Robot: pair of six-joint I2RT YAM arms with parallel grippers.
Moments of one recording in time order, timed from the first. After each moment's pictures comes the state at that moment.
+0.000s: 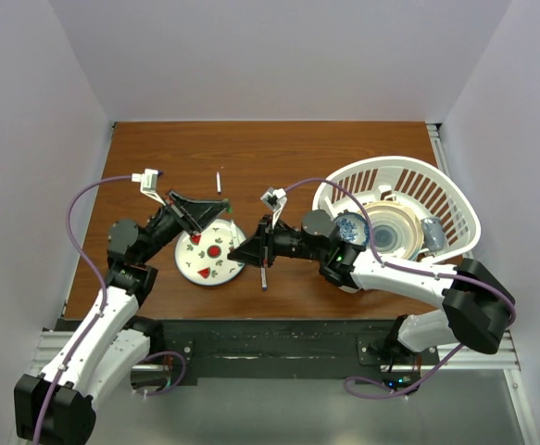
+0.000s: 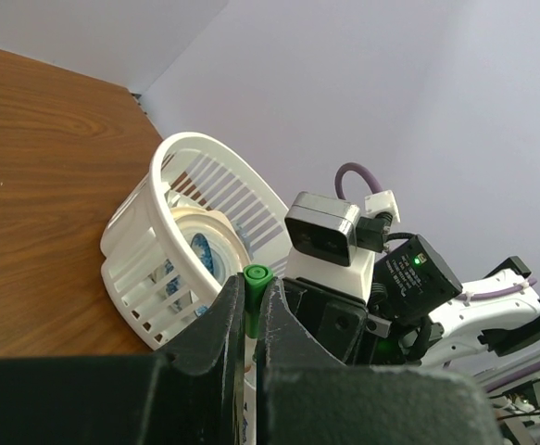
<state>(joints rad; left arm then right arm) -0.26 0.75 0.48 0.53 0.57 -1.02 0.95 1.37 0.77 0.53 -0.42 0.69</state>
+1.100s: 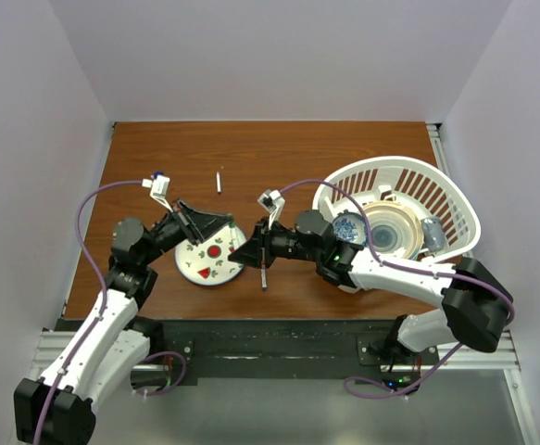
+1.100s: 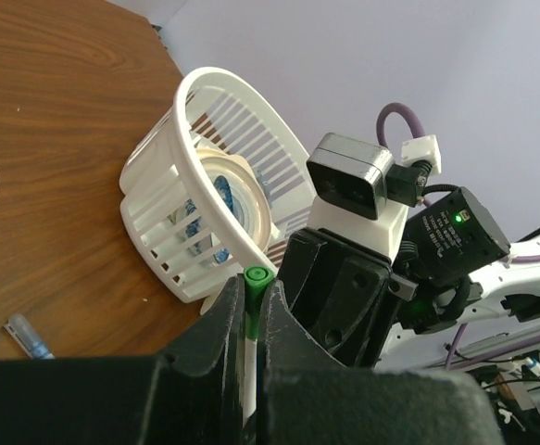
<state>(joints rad) -0.26 0.73 0.47 0.37 0.65 -0.96 0.96 1.38 0.80 0.43 -0.35 0.67</state>
